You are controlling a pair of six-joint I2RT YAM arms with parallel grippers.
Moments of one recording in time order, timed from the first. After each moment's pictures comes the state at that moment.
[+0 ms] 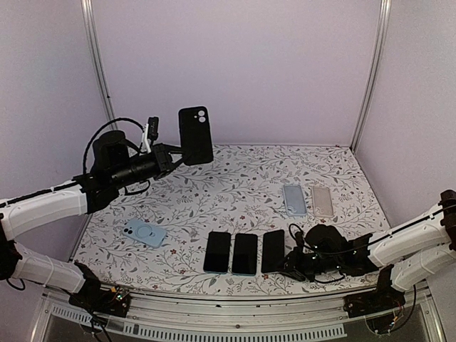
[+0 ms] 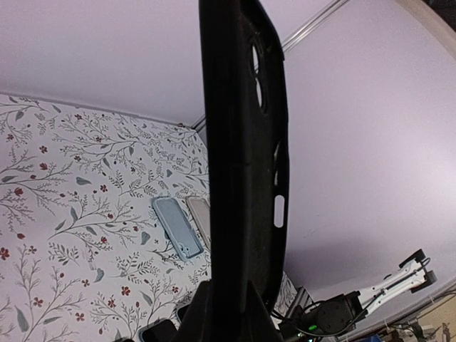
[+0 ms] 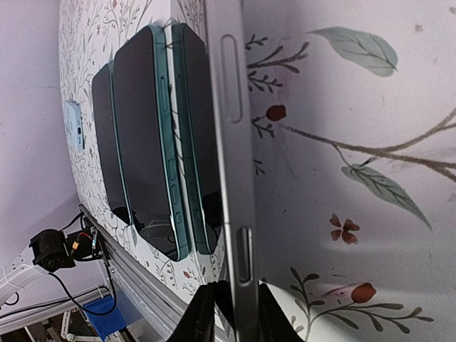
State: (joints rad) left arm -0.60 1.20 0.80 0.31 0.33 -0.78; right arm 1.09 1.33 0.32 0.26 -0.11 1.37
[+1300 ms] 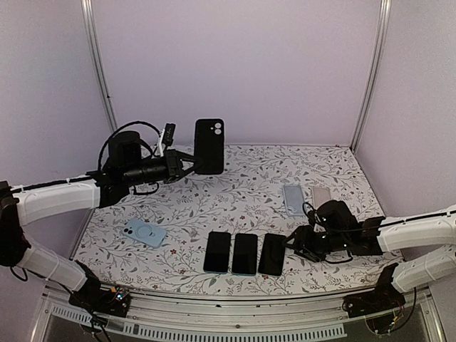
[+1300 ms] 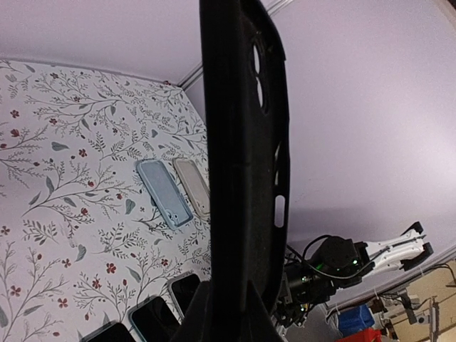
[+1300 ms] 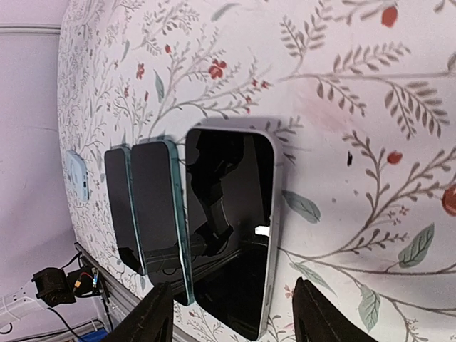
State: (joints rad) left arm -0.59 1.31 0.83 0.33 0.48 -0.78; right arm 0.88 1.21 0.41 -0.01 -0.11 1.19
